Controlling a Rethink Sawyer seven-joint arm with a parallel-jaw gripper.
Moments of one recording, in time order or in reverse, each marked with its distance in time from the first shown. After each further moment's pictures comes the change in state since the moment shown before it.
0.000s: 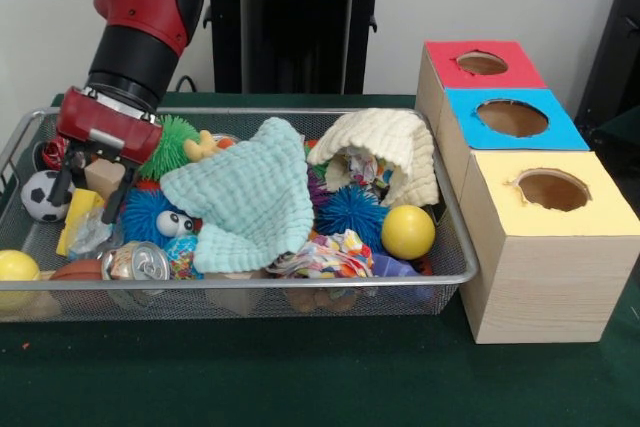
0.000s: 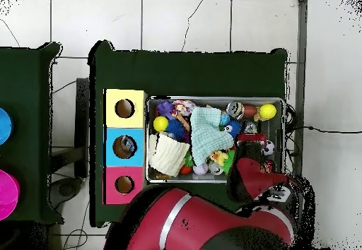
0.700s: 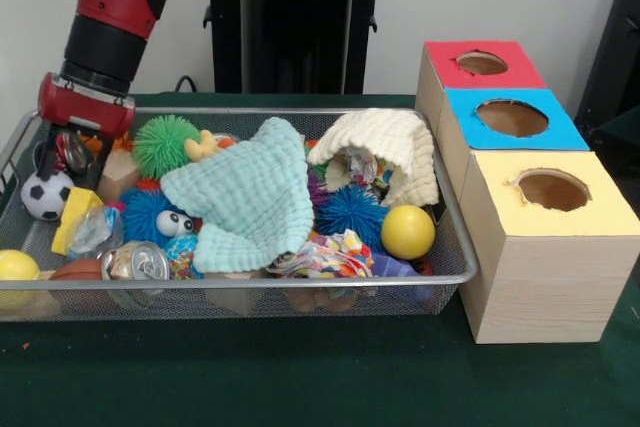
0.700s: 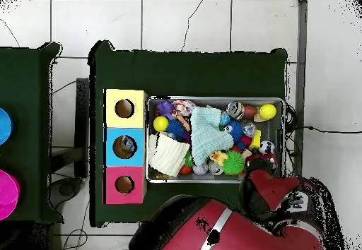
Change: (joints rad) arm -0.106 -0.097 0.098 -0.010 -0.345 0.423 0.000
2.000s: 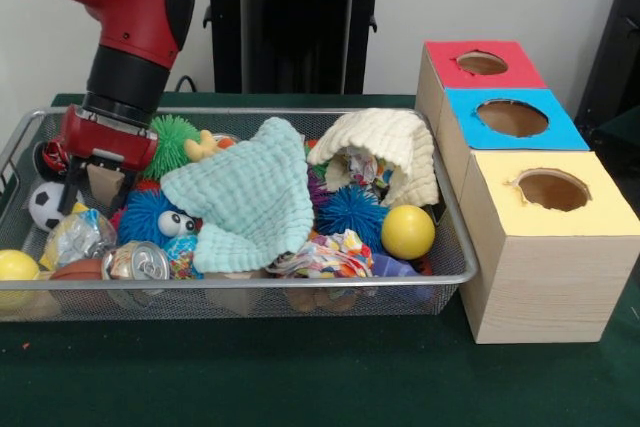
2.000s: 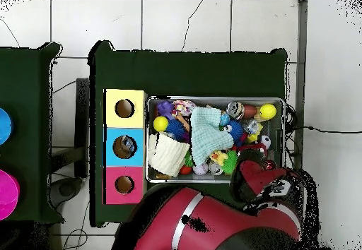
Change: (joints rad) arm 0.074 0.098 -0.044 -0.052 0.124 -0.094 0.000
